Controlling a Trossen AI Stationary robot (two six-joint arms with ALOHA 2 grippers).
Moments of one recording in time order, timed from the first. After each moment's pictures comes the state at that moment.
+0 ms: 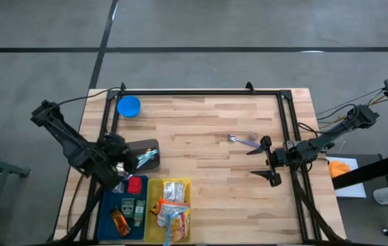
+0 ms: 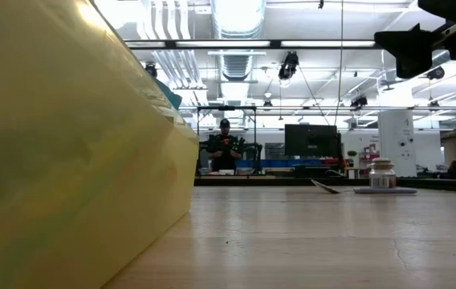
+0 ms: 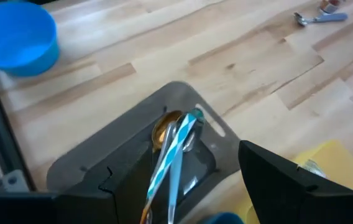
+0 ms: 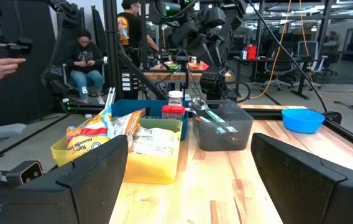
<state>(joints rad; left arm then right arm) -0.72 1.14 1.09 -1.51 -0.70 -1.79 0.51 0.59 0.07 0.58 0.39 0.03</state>
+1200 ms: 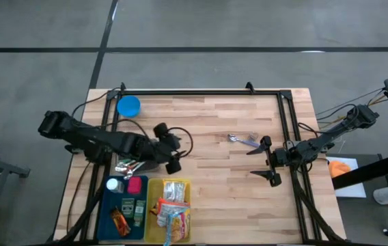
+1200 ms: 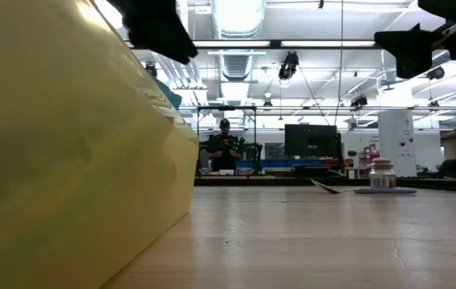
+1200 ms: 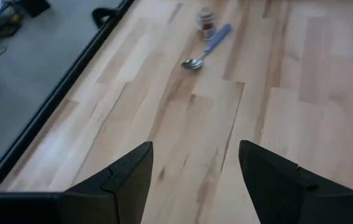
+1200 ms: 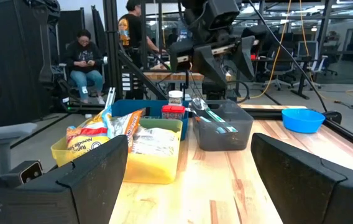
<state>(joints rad) -0.24 1.41 1.09 -0.49 -0.56 -0.28 0.51 0.59 0.07 0.58 0.39 0.03</state>
